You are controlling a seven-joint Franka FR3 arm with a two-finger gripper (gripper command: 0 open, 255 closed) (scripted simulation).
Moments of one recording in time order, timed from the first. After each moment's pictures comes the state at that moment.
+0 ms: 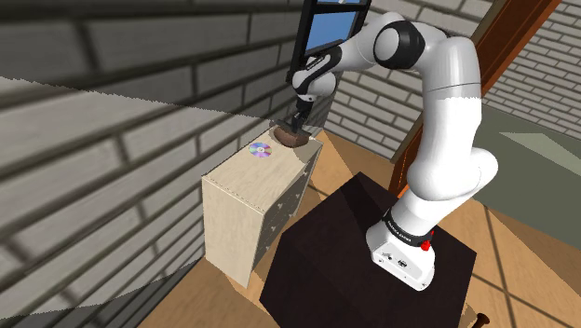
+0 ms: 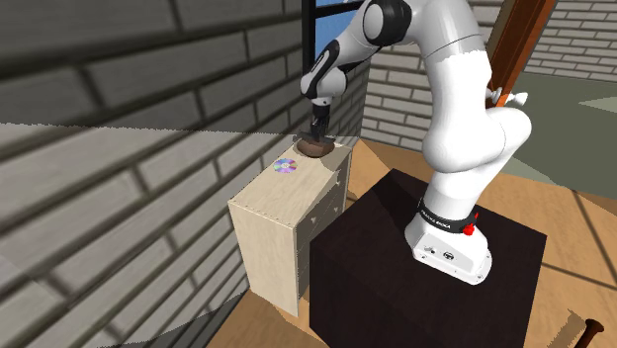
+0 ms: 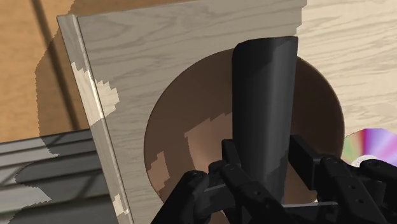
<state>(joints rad) -0.34 0.69 -0.01 -1.74 0.10 2.38 -0.61</state>
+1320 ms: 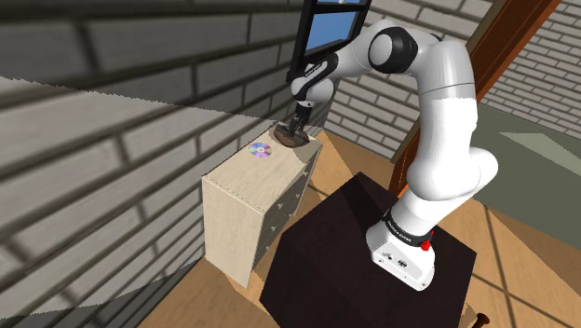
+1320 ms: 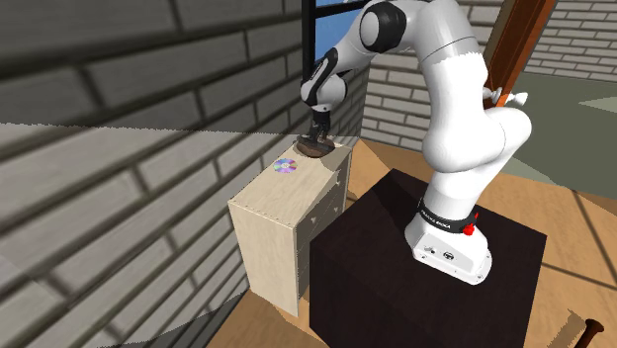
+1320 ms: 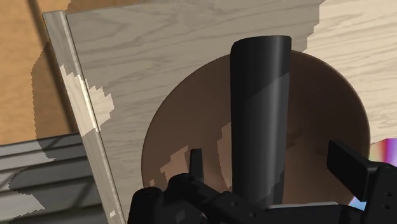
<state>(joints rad) -0.35 0.75 -0.01 -1.73 0.10 2.42 -0.62</state>
